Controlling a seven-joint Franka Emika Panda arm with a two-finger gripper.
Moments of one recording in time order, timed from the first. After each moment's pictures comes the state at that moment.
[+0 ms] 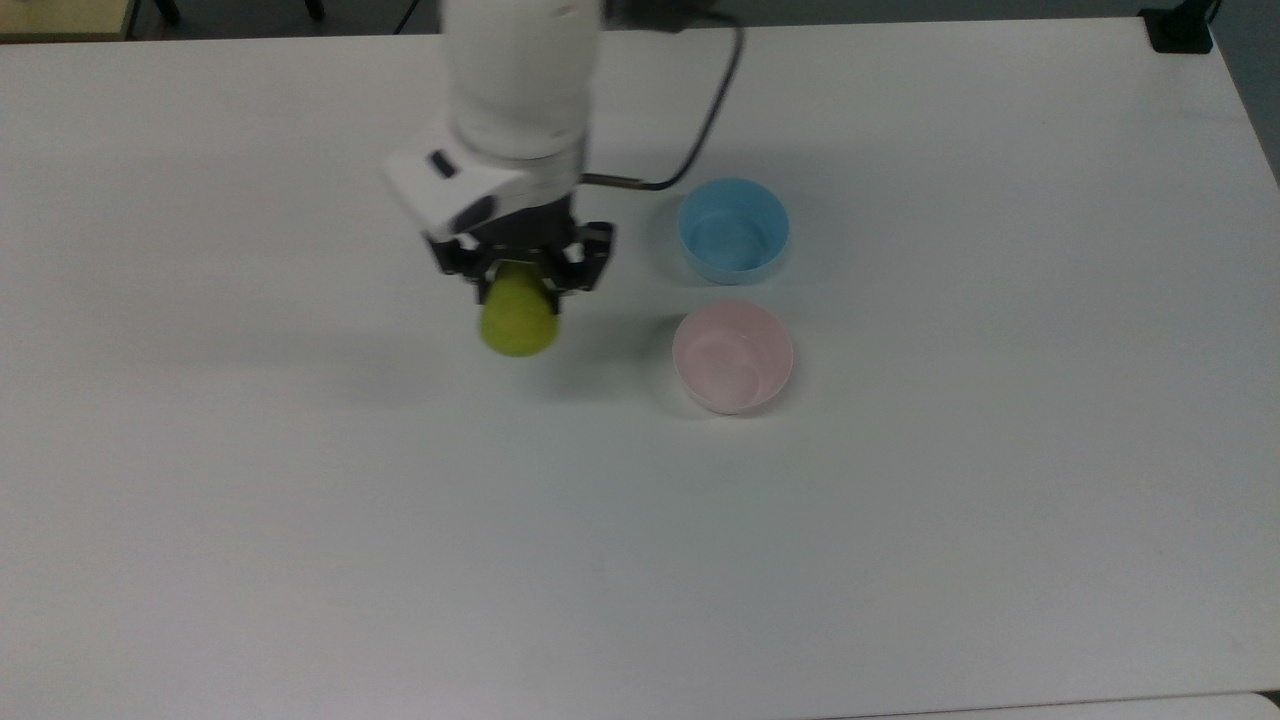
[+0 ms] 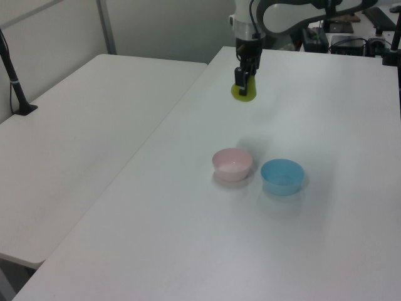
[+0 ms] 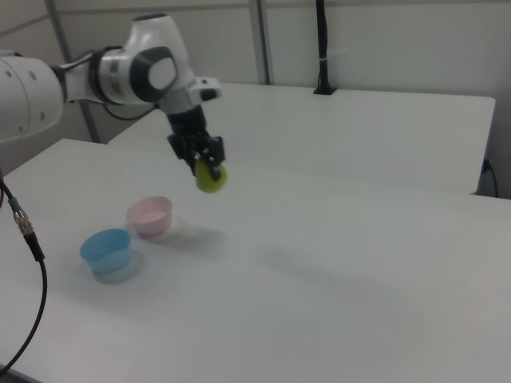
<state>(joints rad) 0.15 0.41 -0.13 -1.41 -0.06 1.89 0.11</state>
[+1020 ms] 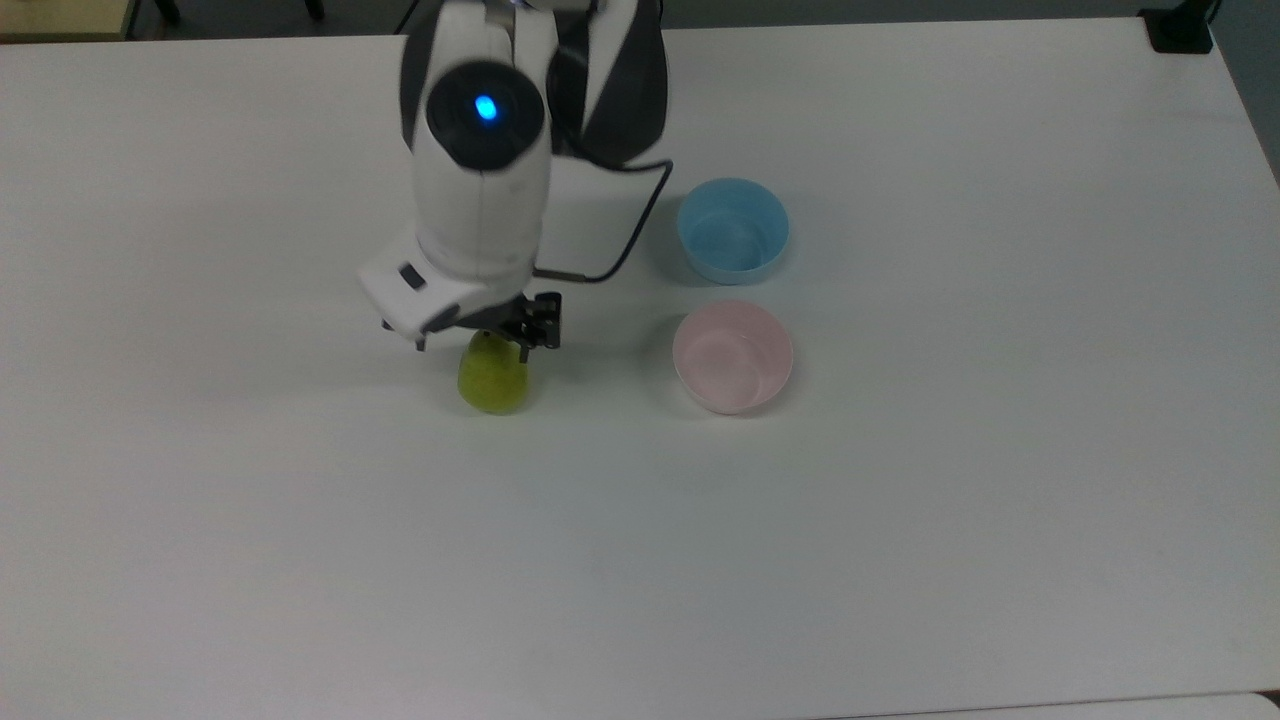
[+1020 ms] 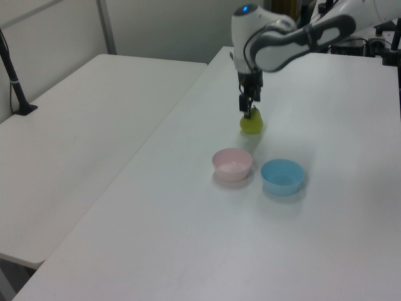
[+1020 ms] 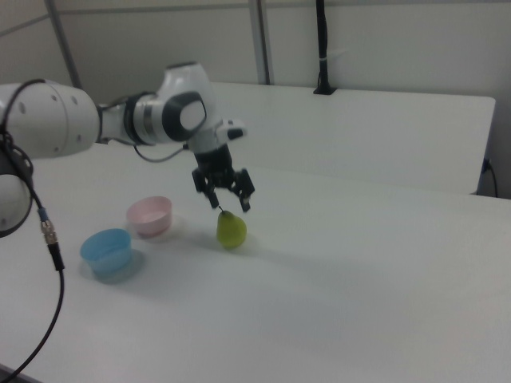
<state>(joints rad) 0.10 0.52 -0.12 -1.46 -0.13 1.99 0.07</state>
